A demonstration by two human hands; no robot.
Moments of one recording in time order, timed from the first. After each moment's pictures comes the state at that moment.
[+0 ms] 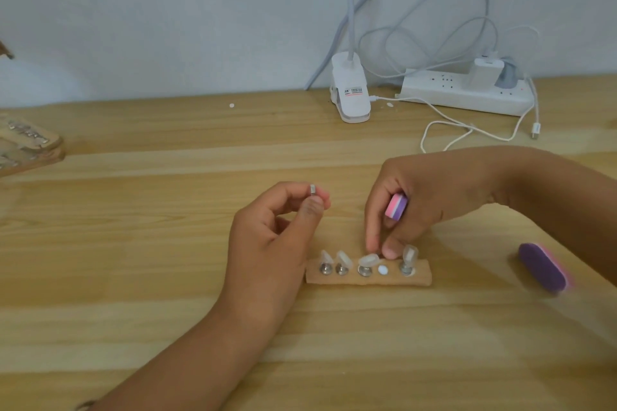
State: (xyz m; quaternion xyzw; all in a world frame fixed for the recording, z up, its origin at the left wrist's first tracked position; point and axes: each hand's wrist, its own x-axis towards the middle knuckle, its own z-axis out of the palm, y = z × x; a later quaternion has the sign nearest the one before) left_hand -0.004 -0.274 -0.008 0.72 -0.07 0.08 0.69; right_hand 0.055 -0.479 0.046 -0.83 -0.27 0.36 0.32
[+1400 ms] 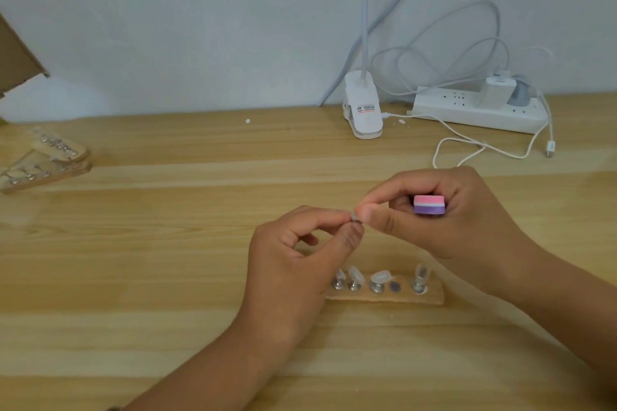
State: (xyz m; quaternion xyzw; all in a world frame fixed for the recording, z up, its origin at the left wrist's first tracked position) left_hand -0.010 -0.275 0.001 0.74 -0.16 0.10 0.65; right_hand 0.000 -0.454 0.024 -0.78 -0.20 -0.07 0.59
